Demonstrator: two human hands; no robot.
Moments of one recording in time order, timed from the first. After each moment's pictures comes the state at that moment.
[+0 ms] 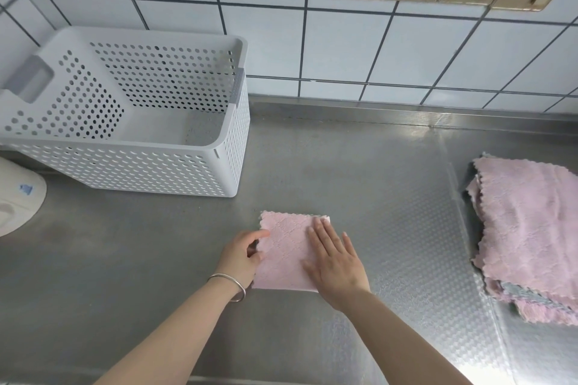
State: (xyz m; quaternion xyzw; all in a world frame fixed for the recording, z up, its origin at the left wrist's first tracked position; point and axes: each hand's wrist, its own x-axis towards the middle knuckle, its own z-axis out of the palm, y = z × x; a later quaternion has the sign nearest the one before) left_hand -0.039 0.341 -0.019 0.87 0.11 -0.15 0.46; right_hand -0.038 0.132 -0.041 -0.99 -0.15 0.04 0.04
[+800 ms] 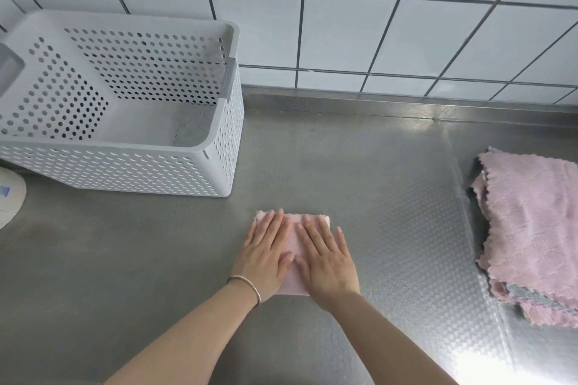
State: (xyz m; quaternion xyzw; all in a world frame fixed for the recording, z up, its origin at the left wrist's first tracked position) left_hand -0.028 0.311 -0.057 0.98 -0.15 -0.07 0.06; right_hand -0.033 0.147 -0.044 -0.98 -0.15 0.07 0.07
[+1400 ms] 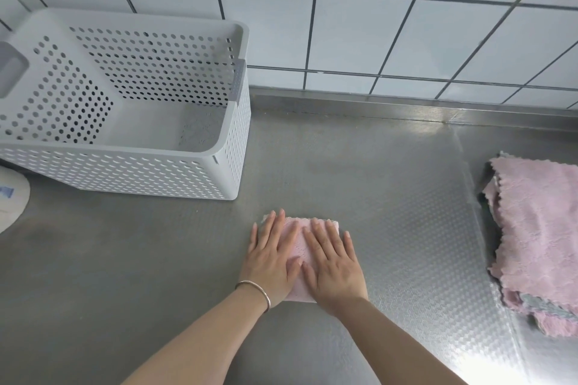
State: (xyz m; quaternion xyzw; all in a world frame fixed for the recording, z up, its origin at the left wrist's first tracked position) left_hand -0.026 0.305 -0.051 0.99 -0.10 -0.10 0.05; right_hand -0.029 0.148 -0.054 -0.98 -0.15 0.05 0.07
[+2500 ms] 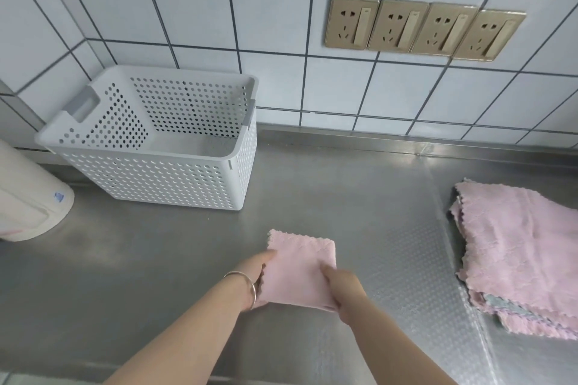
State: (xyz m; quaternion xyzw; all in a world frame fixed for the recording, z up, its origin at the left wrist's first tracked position) left_hand -0.054 0.309 0.027 0.50 0.46 -0.30 0.66; right_hand -0.055 0.133 0.008 -0.69 0.35 0.29 0.57
